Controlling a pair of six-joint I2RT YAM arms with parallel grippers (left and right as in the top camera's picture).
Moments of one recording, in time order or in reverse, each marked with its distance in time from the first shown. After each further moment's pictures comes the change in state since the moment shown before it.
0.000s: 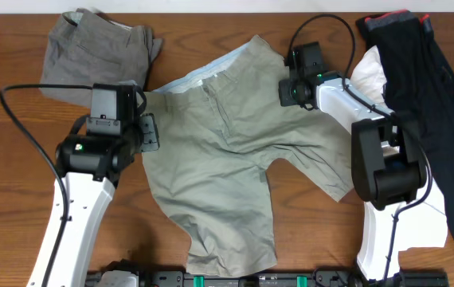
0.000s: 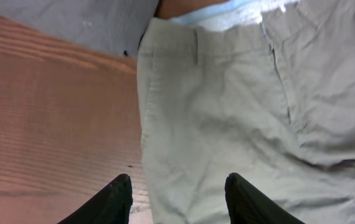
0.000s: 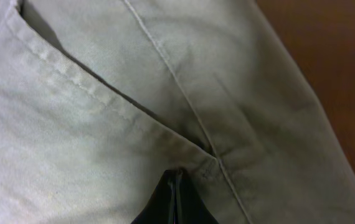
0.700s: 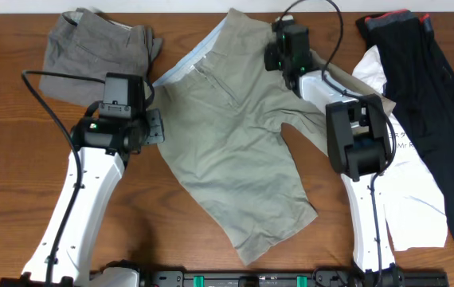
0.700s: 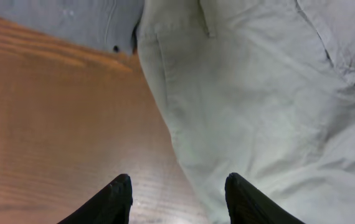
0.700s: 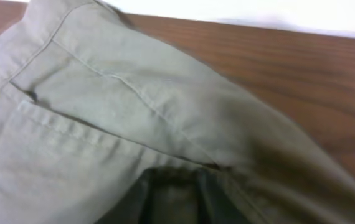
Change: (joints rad) left arm 0.000 0.135 0.000 0.082 0.000 0.011; right arm -0.001 0.351 0.393 0.369 -0.009 -0.023
